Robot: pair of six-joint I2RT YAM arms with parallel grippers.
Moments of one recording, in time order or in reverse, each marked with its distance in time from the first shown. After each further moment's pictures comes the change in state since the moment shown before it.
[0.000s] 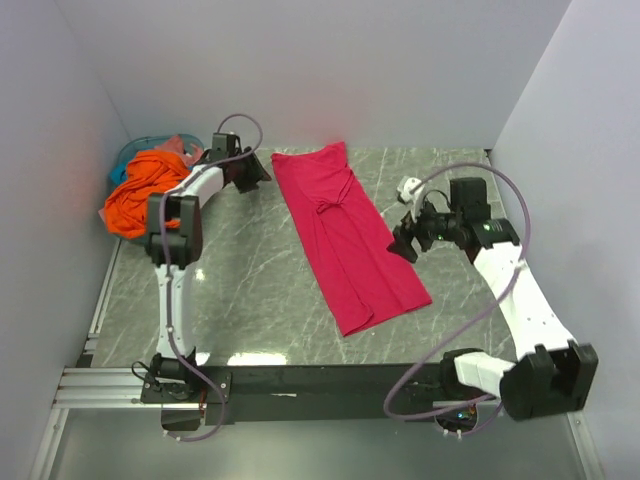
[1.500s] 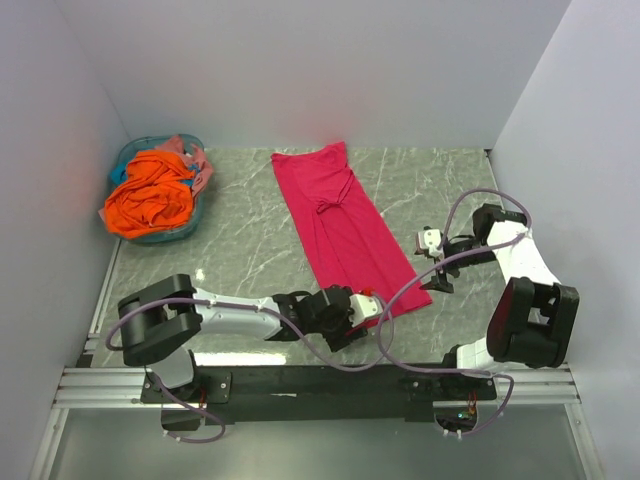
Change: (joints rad) left arm -1.113 -0.804 -1.169 0.370 -0.314 0.698; right arm -0.339 0.242 -0.060 -0.584 -0.219 -1.333
